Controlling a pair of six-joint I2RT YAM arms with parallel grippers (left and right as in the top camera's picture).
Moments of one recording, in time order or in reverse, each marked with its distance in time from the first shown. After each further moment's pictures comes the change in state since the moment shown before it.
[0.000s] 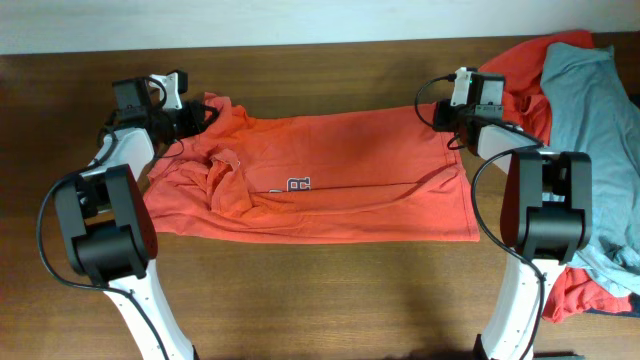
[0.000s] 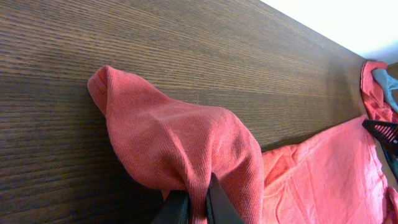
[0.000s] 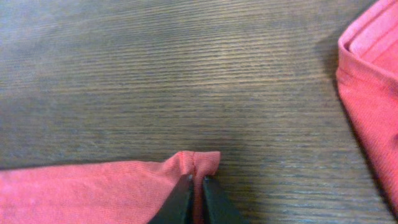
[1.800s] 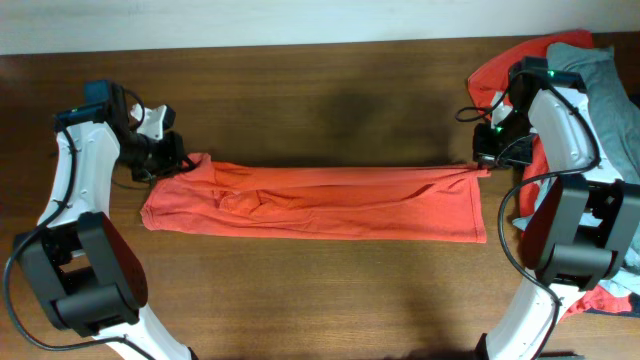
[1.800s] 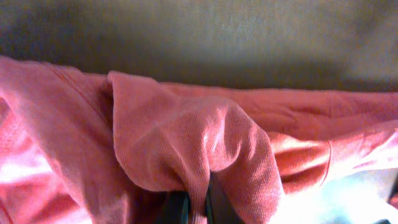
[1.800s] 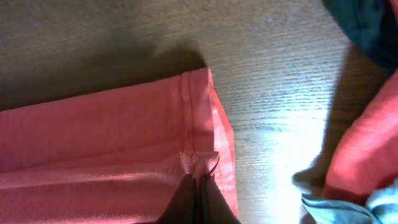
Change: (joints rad) left arm 0.045 -0.300 0.042 -0.946 -0.274 0.215; right arm -0.100 -0.173 0.317 -1.299 0.100 0.004
